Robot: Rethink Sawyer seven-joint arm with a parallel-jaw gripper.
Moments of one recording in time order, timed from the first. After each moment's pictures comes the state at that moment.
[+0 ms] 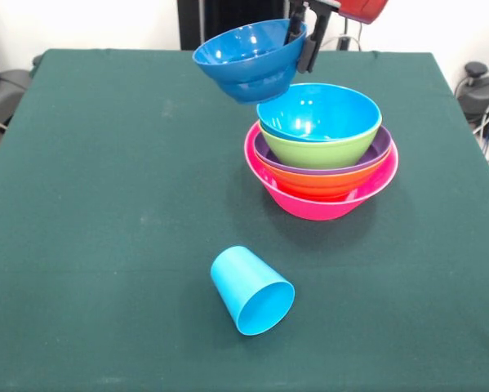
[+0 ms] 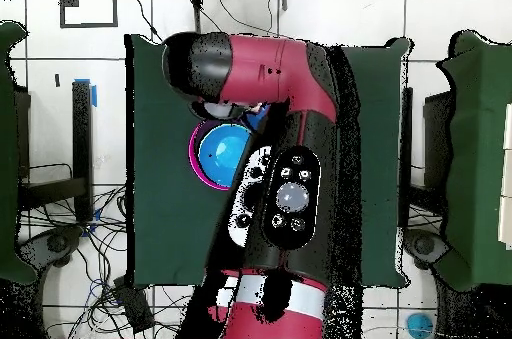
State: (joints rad) arm -0.02 -0.55 -0.20 1.09 -0.01 1.10 2.00
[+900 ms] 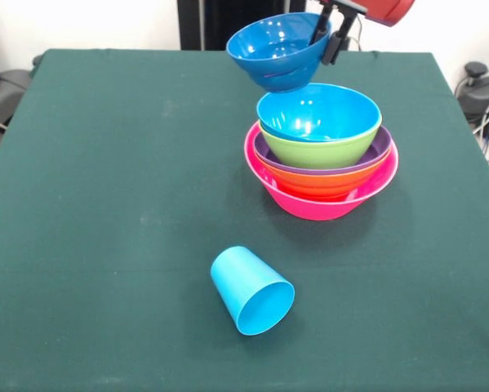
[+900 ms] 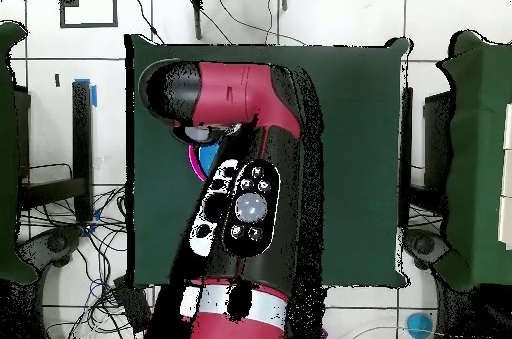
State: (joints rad) arm 0.06 -0.55 -0.25 1.18 -0.01 1.10 2.00
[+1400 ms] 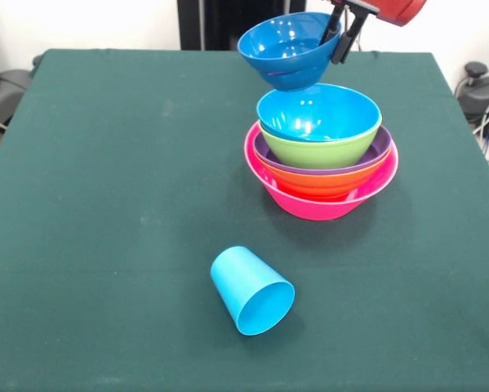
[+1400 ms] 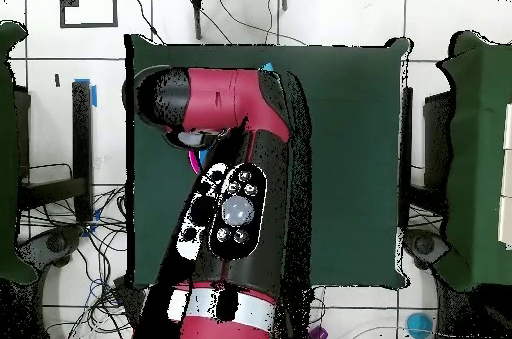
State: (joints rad) arm 0.08 -0.55 -0.26 1.20 -0.01 1.08 2.00
